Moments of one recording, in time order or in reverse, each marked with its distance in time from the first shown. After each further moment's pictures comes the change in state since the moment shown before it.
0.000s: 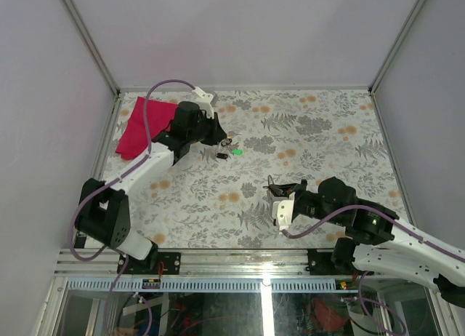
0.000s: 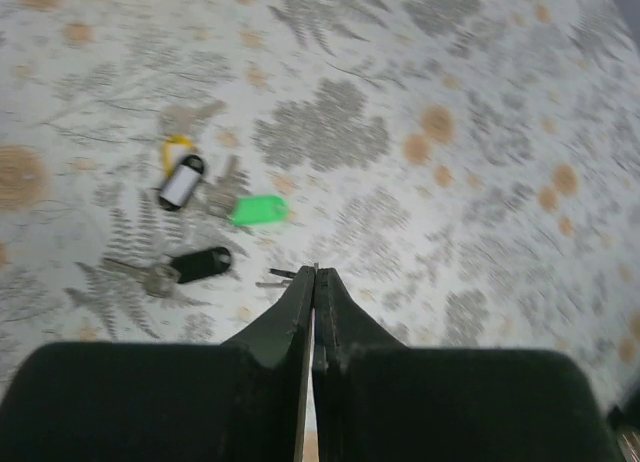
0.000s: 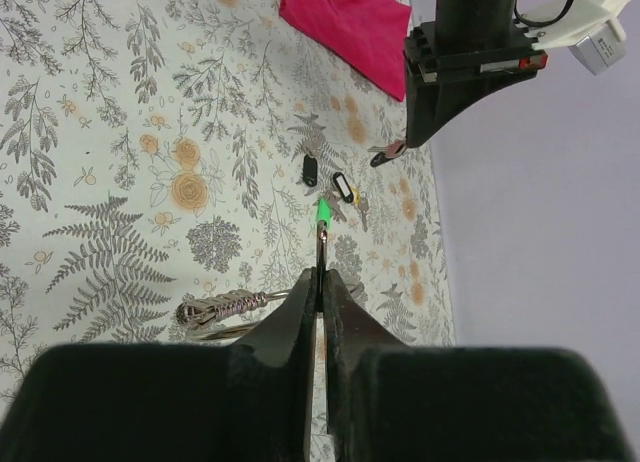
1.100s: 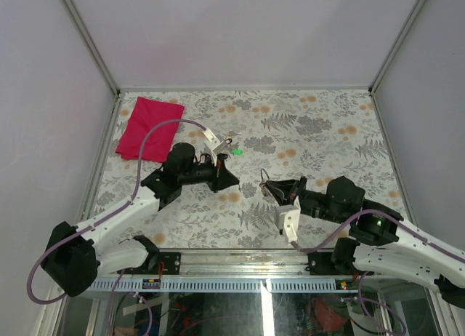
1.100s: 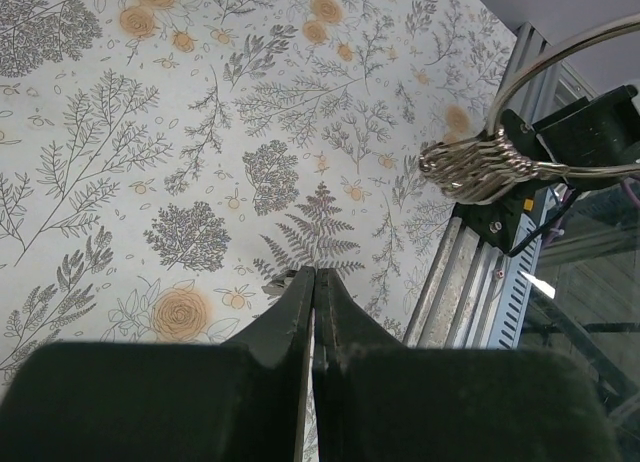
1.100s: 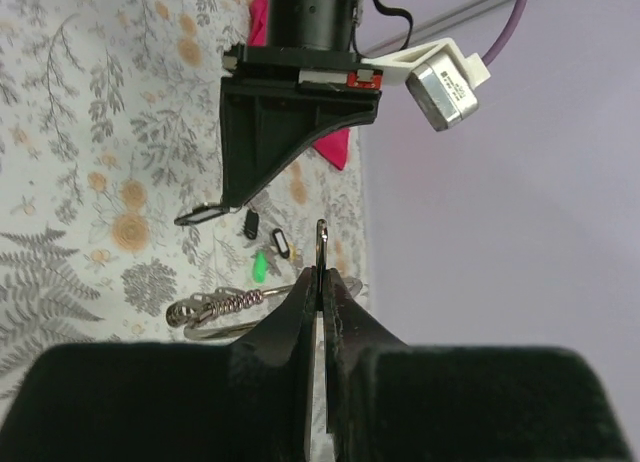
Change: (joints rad) left arm -0.228 -0.446 -0.463 0.164 0.347 0.026; right arm 0.000 -0.043 -0.024 0.094 -0.101 -0.235
